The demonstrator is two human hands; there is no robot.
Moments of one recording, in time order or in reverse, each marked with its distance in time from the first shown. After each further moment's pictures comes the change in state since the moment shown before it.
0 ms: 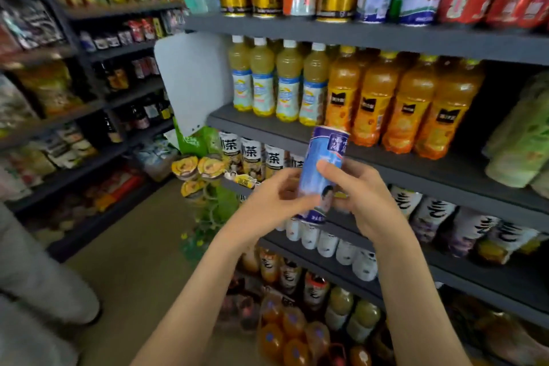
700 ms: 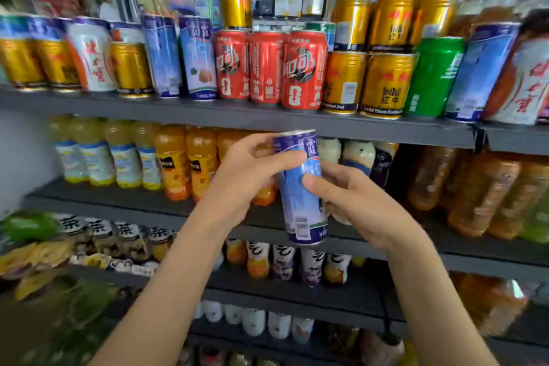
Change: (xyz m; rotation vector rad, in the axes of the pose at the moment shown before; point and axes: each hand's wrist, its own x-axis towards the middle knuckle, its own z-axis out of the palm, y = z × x) left_hand 0.103 0.177 0.203 -0.343 -0.057 0.282; right_hand -0.071 -0.126 -0.239 -0.345 -0.003 -0.224
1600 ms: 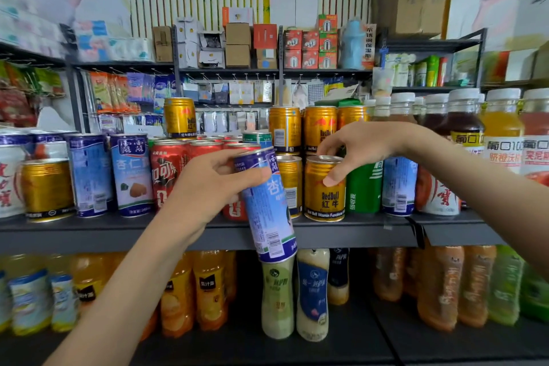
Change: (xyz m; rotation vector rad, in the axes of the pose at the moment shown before) left_hand 0.098 0.082 0.030 0.185 -0.044 0.266; right_hand 0.091 -0.151 -0.177 -1.296 -0.035 0.124
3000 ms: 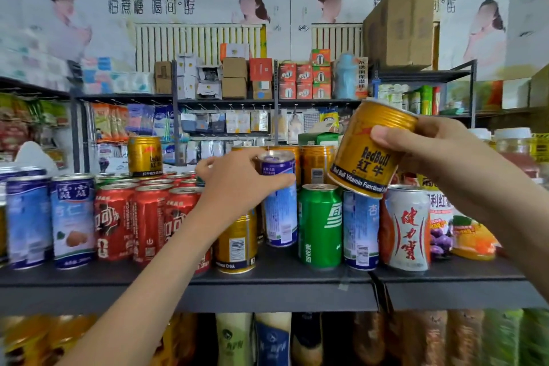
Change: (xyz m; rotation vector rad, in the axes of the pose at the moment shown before) left_hand 0.079 0.032 0.099 0.773 0.155 0.254; right_hand -0.098 0.060 -0.018 1.001 0.704 -0.075
